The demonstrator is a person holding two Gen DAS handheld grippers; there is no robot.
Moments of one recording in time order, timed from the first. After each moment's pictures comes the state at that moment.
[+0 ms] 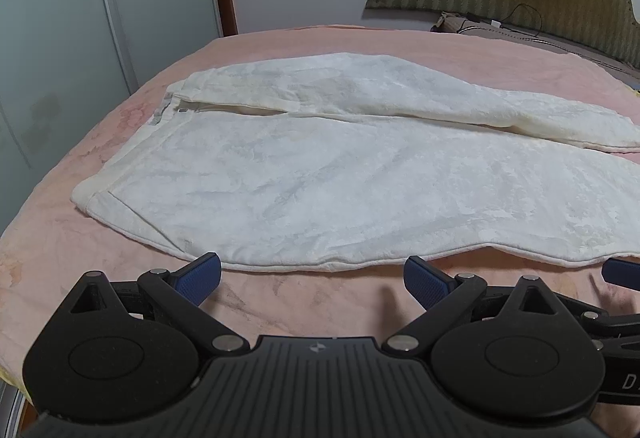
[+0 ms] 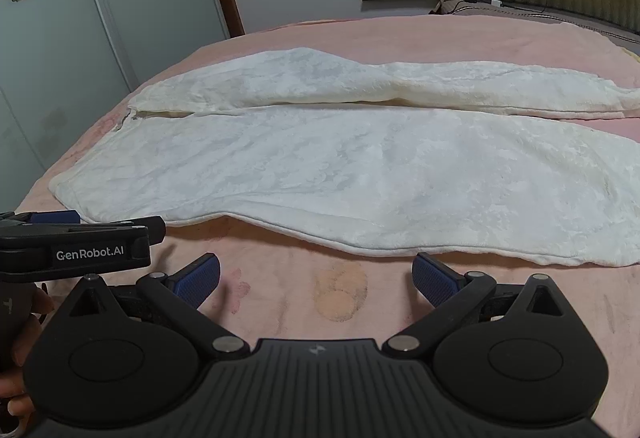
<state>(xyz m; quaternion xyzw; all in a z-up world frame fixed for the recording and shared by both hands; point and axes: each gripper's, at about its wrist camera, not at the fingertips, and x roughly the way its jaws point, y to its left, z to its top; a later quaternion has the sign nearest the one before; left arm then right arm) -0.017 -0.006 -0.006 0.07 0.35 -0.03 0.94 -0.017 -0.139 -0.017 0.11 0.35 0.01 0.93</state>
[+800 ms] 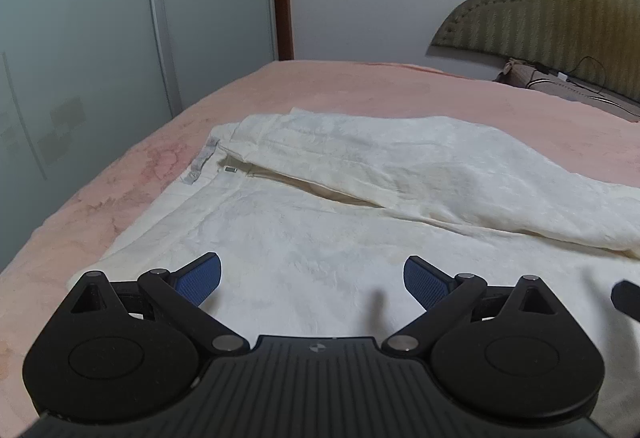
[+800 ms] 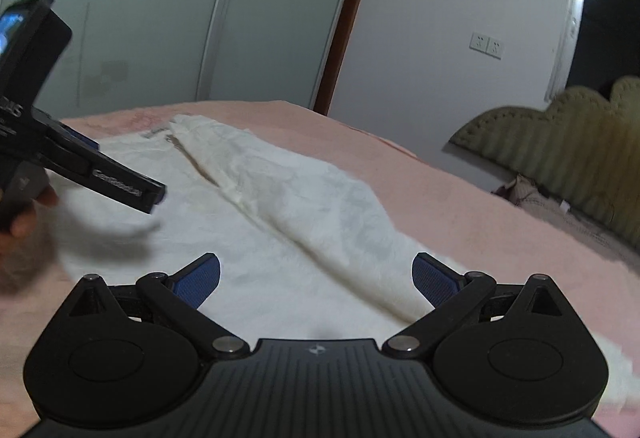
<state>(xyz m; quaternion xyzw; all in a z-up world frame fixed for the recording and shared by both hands) 0.113 0.041 0.000 0.02 0.31 0.05 0.95 0.104 -0.124 0.012 -0.17 0.22 0.12 0.95</state>
